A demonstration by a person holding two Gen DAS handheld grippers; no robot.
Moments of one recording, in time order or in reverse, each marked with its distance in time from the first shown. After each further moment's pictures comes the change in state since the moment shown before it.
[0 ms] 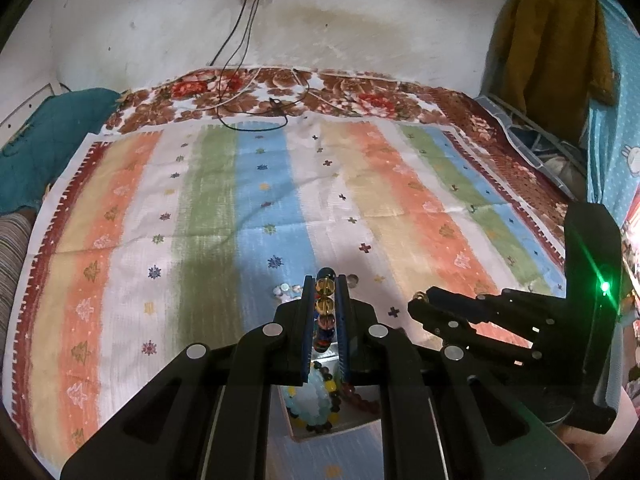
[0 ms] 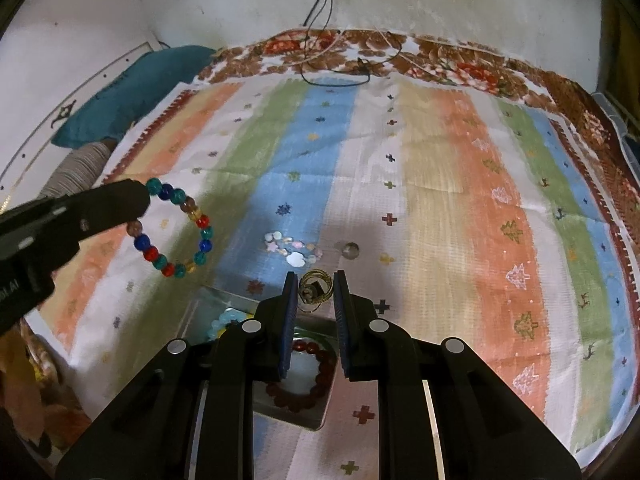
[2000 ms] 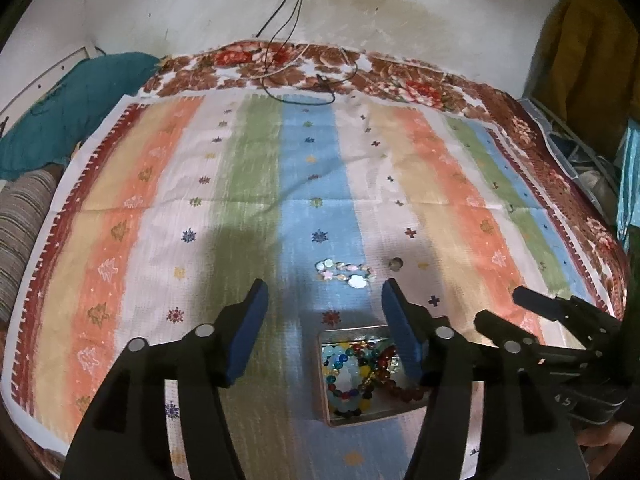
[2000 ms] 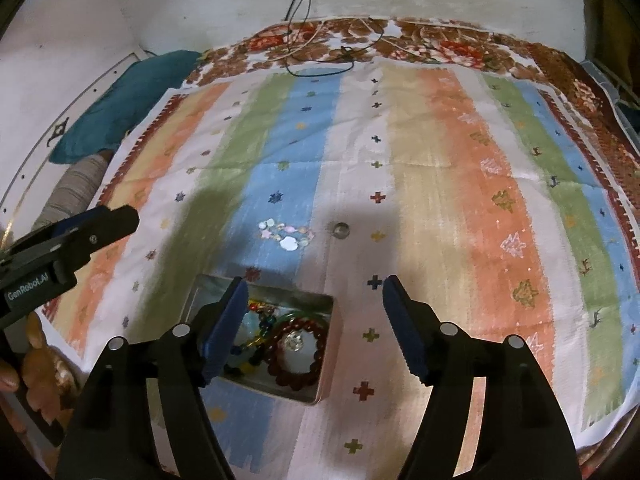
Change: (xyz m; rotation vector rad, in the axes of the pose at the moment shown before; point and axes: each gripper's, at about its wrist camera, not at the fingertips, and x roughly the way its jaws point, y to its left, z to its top) left arm 0.014 0.035 -0.010 -0.118 0.082 0.105; right arm -0.004 -0.020 -0.007 0.088 0.041 0.009
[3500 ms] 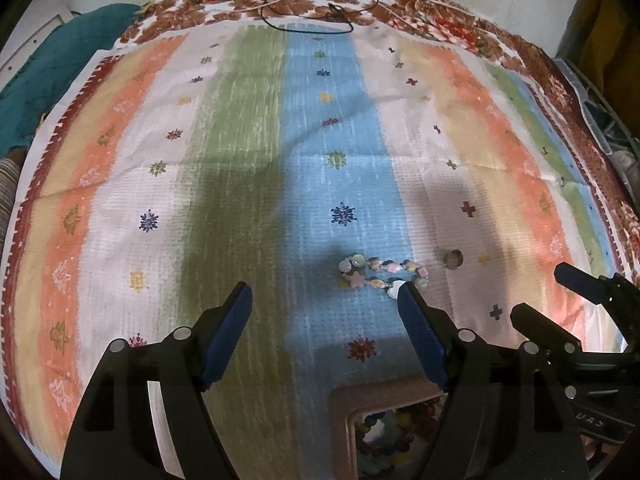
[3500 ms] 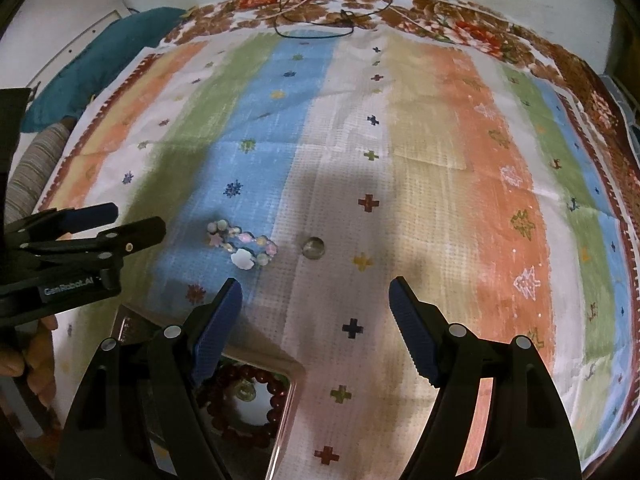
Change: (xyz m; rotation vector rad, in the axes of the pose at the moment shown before) left arm 0.120 0.013 0.024 0.000 0.216 0.033; right arm 0.080 -0.005 0.034 -0.085 0.122 -0.081
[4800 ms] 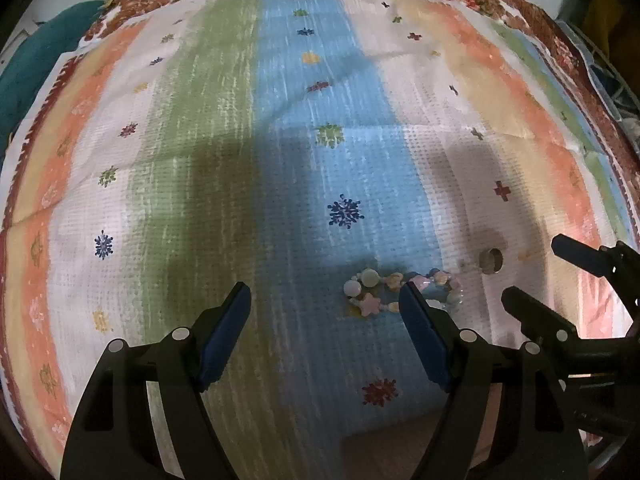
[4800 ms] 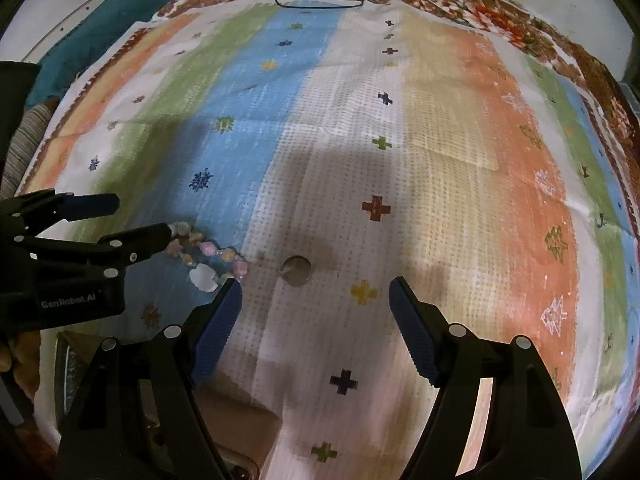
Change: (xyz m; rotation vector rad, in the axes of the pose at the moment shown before) left arm 0.060 -0.003 0.022 0.089 0.112 0.010; right arm 0.061 -0.005 0.018 -0.042 0.069 -0.008
